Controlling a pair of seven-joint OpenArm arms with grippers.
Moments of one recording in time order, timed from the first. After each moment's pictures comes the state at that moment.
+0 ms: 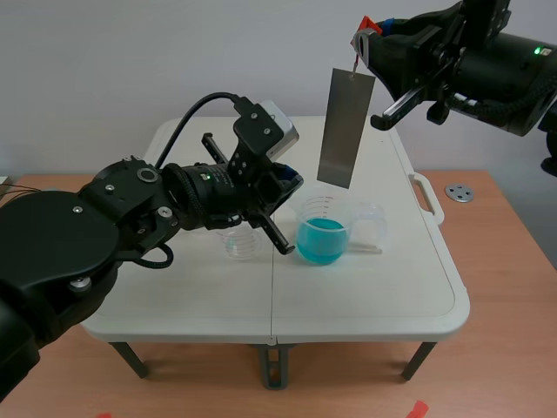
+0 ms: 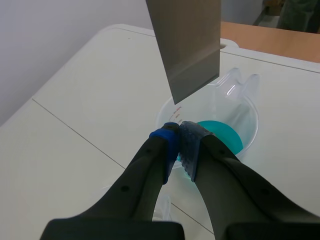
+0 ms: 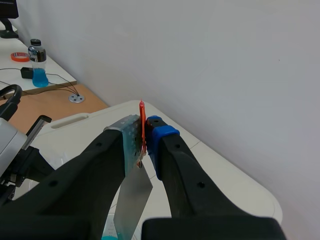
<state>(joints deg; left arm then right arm) -16.5 -8.6 27.1 67.2 10.0 -25.8 -4.9 7.5 19.2 -0.7 93.8 8.9 41.7 4.5</state>
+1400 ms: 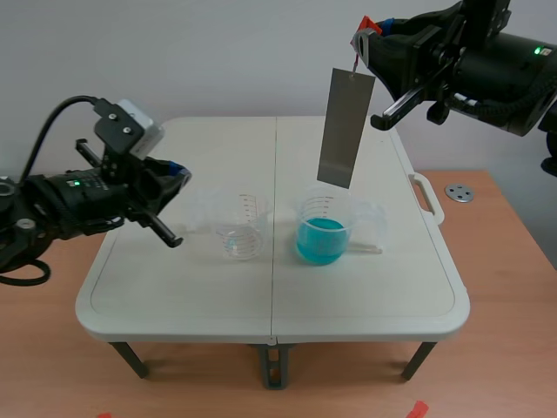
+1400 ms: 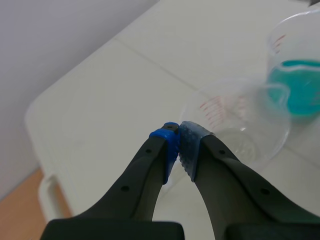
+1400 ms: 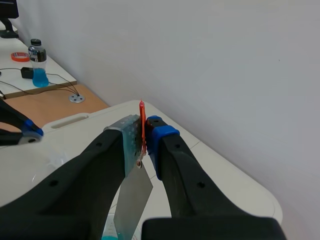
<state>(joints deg) -7.3 -27.1 16.7 74.1 -1.0 -22.9 -8.5 7.5 19.2 -0.7 93.8 8.9 41.7 4.5</state>
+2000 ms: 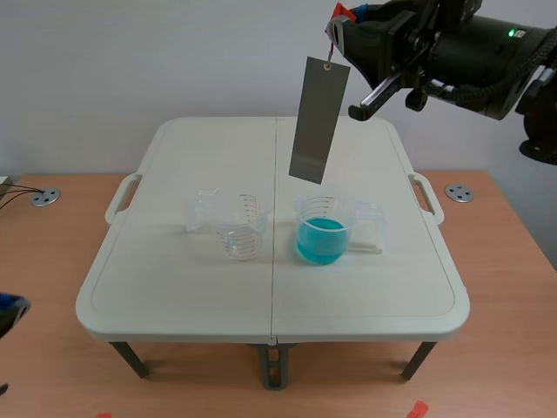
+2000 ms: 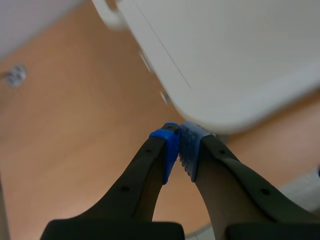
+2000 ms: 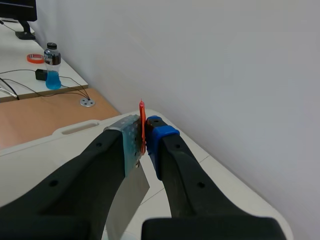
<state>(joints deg) 27.7 -36.6 -4.1 76.5 -5.7 -22.5 -11.4 11.4 19.2 -5.4 93.8 8.9 41.6 4.1</state>
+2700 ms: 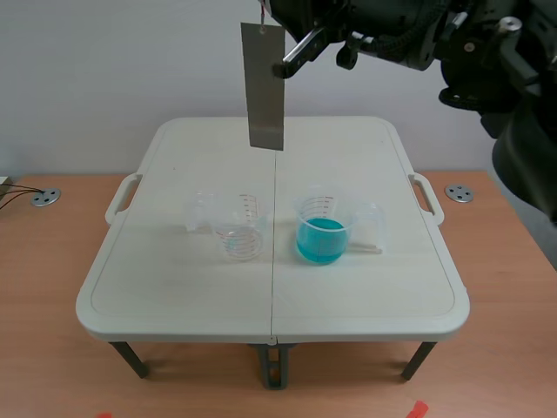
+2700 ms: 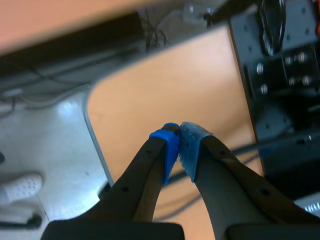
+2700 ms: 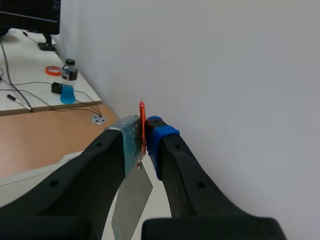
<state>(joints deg) 50.9 -22.3 -3.8 69.4 -5.0 -22.5 -11.4 22.8 14.2 -17.3 88.6 8.9 37.8 1.0</state>
